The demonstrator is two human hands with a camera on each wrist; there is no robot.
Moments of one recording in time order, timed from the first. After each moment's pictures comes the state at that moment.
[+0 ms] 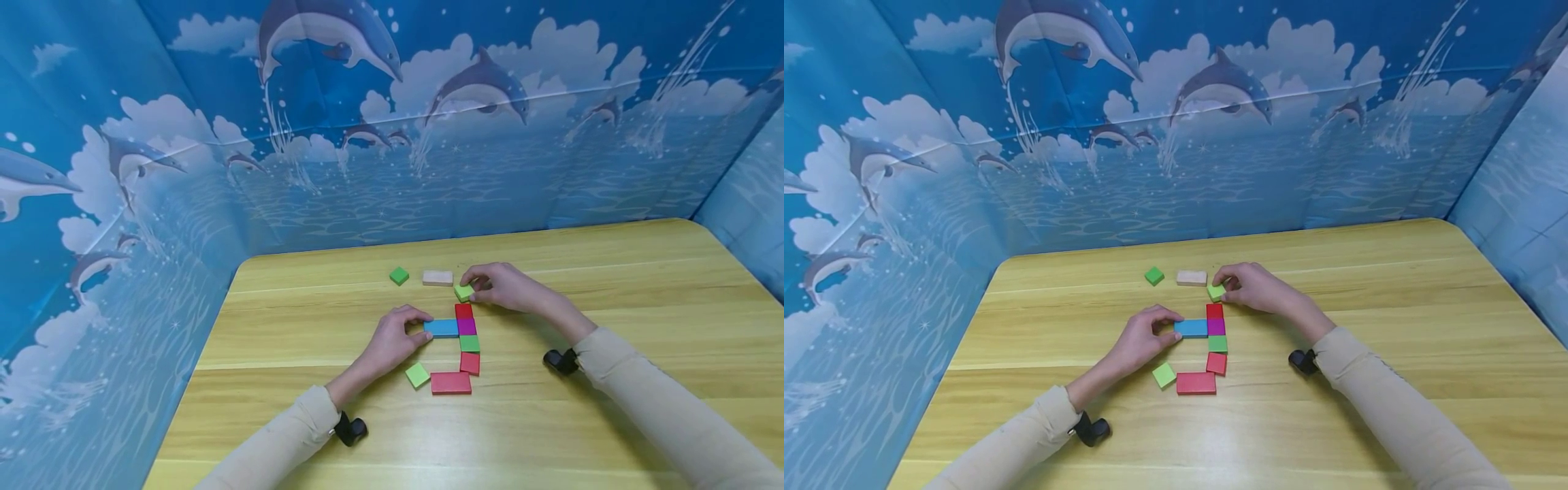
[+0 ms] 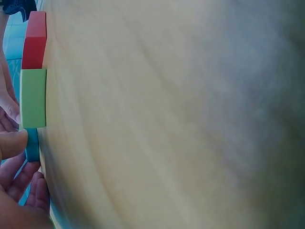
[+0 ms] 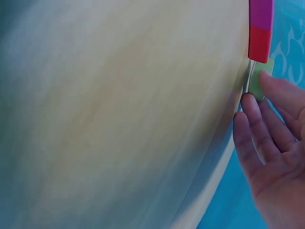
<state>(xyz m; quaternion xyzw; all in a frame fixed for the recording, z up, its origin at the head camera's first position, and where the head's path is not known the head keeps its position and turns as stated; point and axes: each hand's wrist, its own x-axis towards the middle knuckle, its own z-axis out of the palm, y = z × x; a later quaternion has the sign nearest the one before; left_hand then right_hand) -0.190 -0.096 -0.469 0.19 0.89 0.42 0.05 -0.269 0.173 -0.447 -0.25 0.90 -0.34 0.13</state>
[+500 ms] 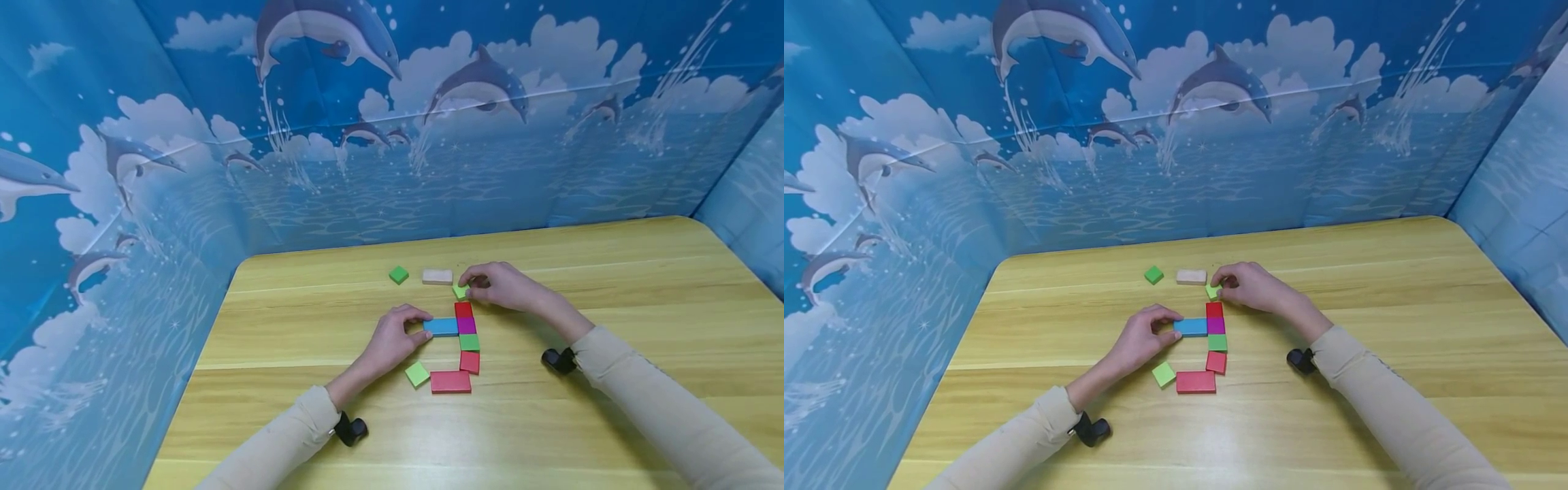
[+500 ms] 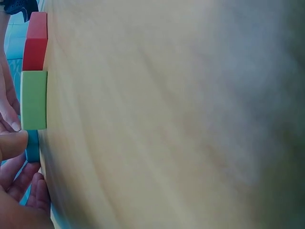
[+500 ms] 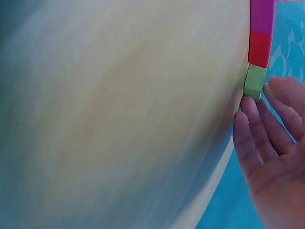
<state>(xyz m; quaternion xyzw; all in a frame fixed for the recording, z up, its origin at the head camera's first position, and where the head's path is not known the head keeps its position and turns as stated) -0.190 -0.095 -0.471 0.19 0.89 0.42 0.05 -0.268 0.168 -0.446 -0.24 0.90 -0.34 0.13</state>
